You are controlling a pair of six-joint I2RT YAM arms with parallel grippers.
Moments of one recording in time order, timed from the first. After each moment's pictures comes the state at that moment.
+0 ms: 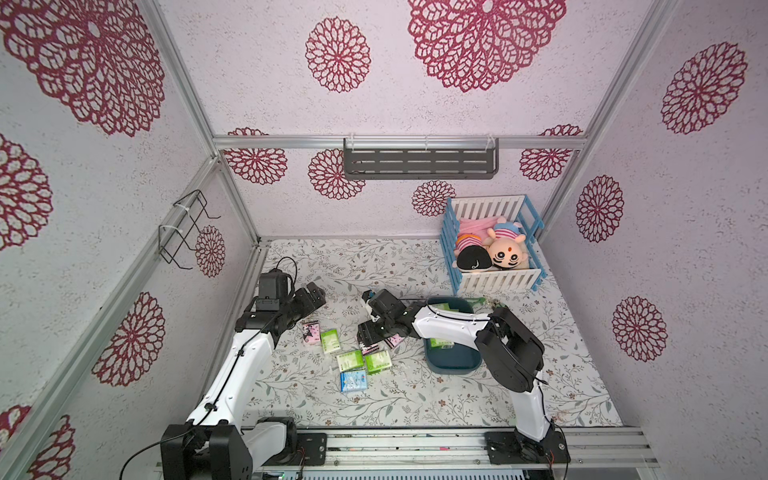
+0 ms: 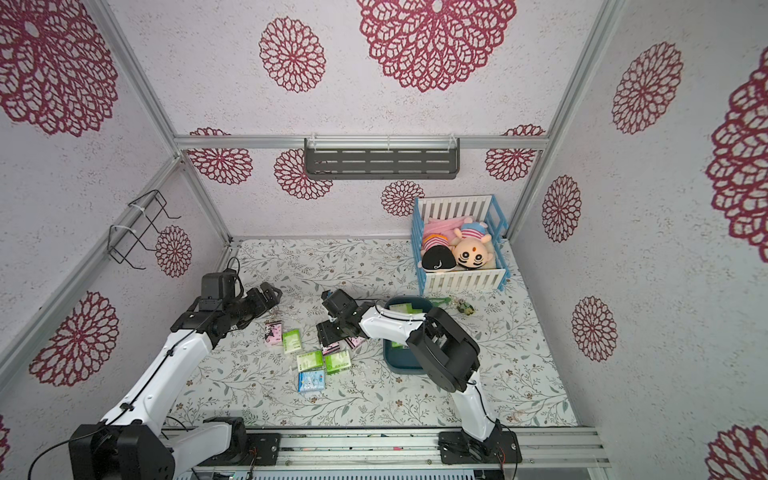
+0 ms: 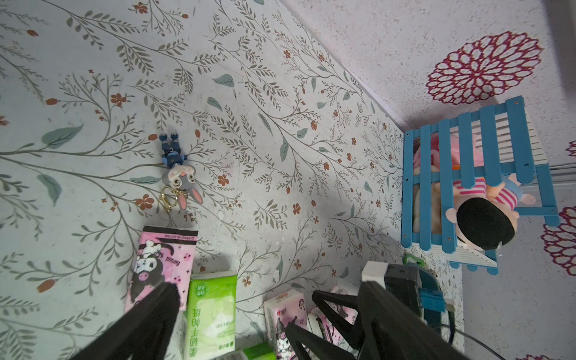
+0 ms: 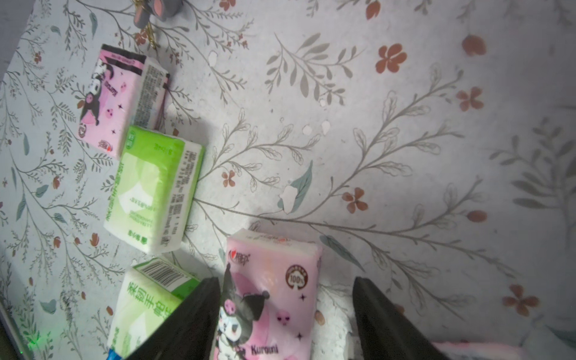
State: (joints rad) left arm -0.03 1.16 0.88 -0.49 0.20 -0.63; right arm 0.88 2.04 1.42 -0.33 -0.13 0.38
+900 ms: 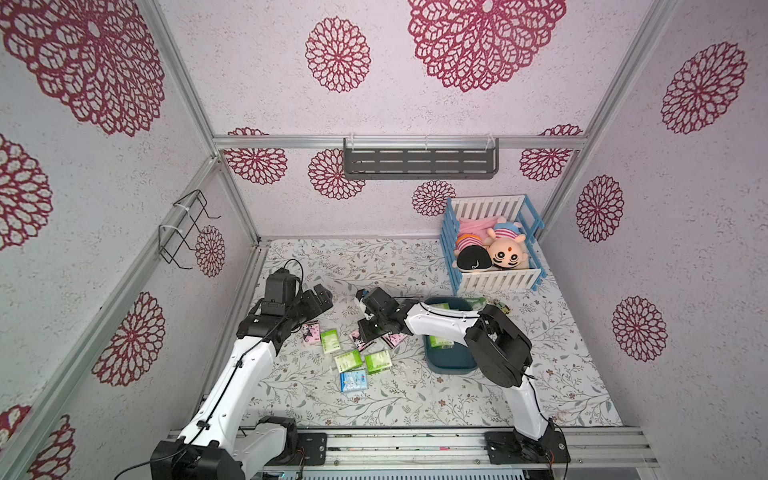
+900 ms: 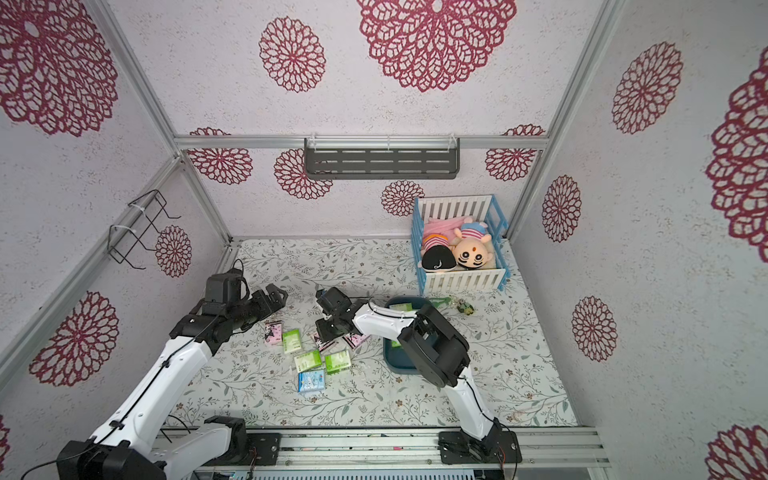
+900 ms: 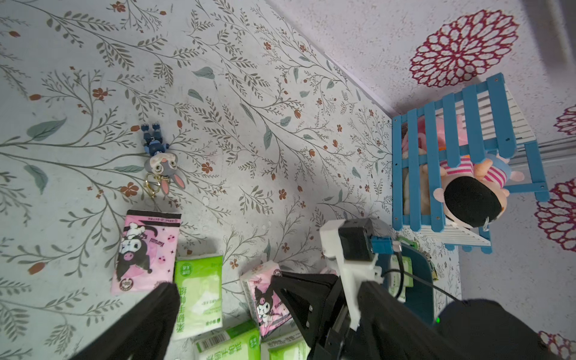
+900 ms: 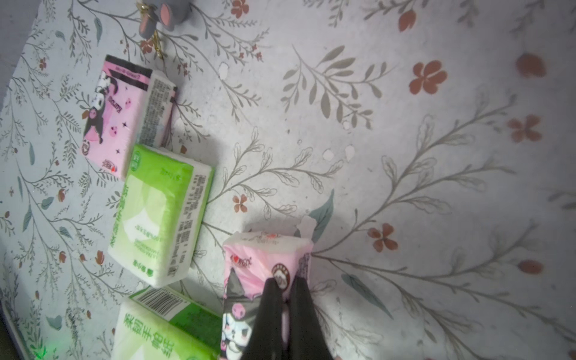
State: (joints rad) left arm -0.14 1.08 0.90 -0.56 0.13 -0.65; right arm 0.88 2.12 1.53 -0.35 -0.15 0.40
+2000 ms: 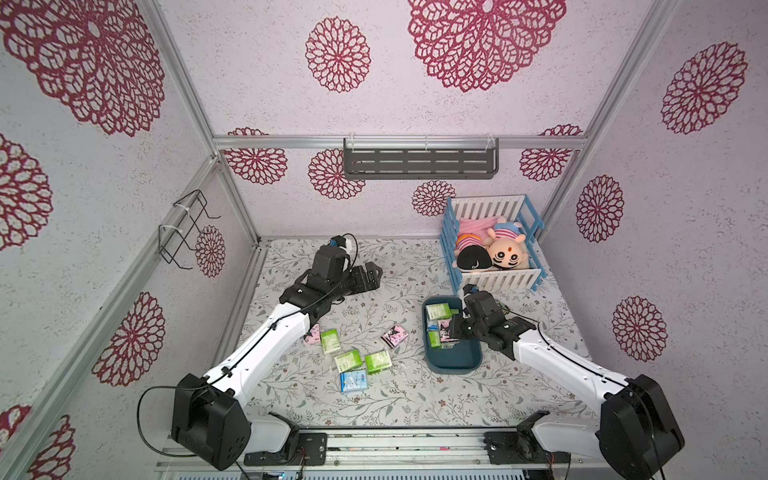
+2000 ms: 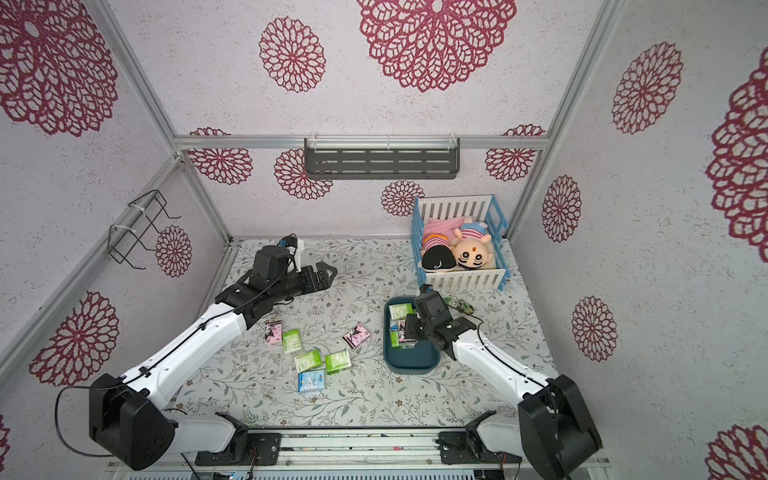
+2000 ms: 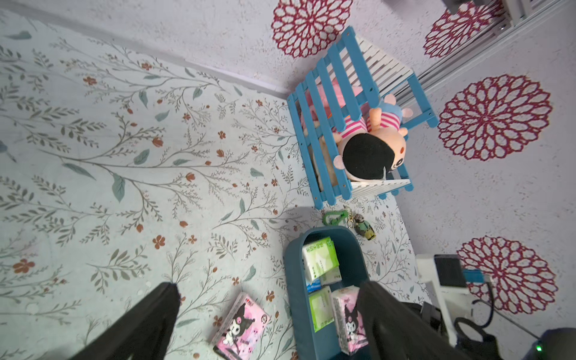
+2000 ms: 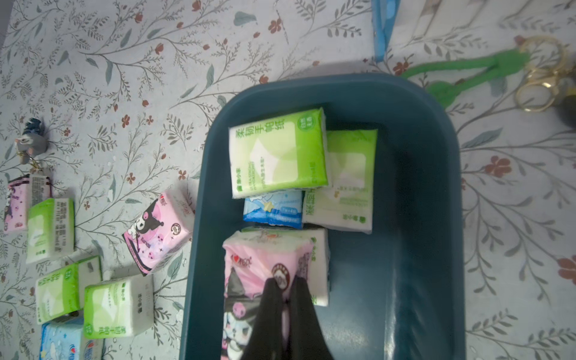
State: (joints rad) left arm -0.44 1.37 1.20 -0.36 0.12 -0.59; right arm 0.48 1.27 0.77 -0.39 -0.01 0.50
